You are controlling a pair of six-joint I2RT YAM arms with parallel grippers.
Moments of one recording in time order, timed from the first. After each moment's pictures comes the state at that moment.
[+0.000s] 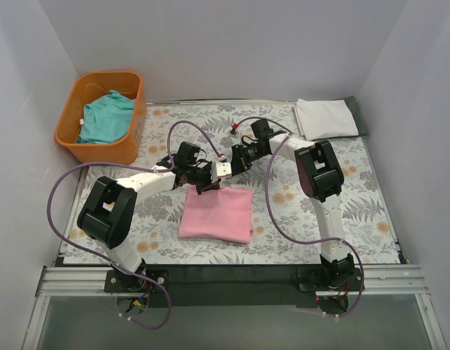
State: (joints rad) left arm -0.51 1.68 0.97 -0.18 0.64 0.78; right arm 0.45 2.31 1.64 -0.45 -1.13 -0.07
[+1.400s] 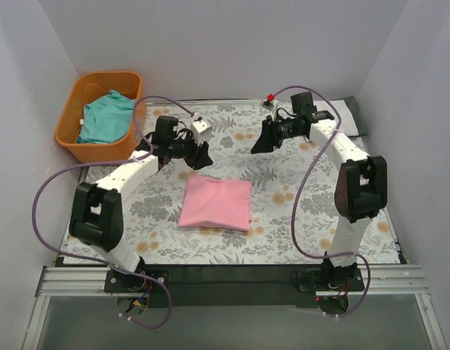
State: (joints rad) left arm -0.36 1.68 1.17 -0.20 0.65 0.38; right arm 0.24 1.95 1.64 -0.64 -1.01 -0.27
